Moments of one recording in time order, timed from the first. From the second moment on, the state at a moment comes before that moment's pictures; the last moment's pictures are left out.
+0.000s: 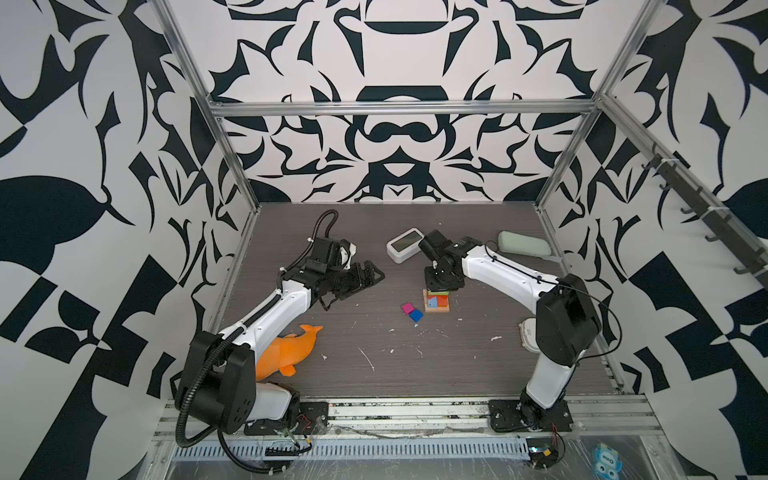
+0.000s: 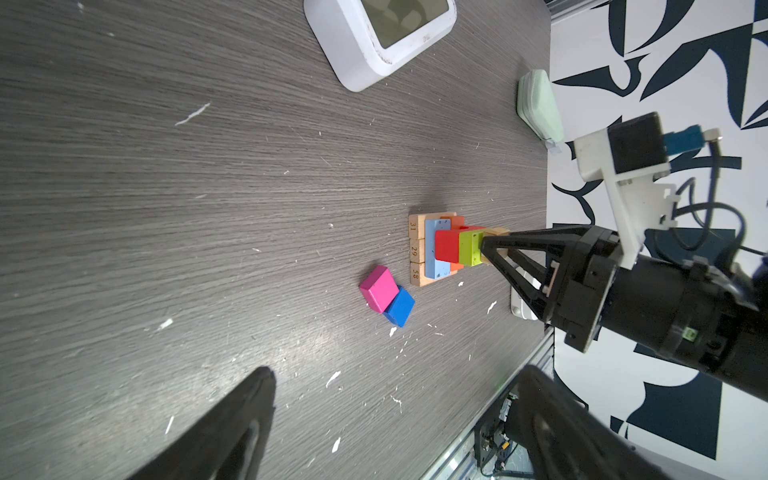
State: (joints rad) left arm -0.40 1.37 0.92 -0.38 0.53 -0.66; right arm 0.62 1.79 1.41 -0.94 0.14 0.55
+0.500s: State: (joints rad) left arm -0.40 1.37 0.92 -0.38 0.53 -0.66; right arm 0.62 1.79 1.41 -0.94 0.13 0.55
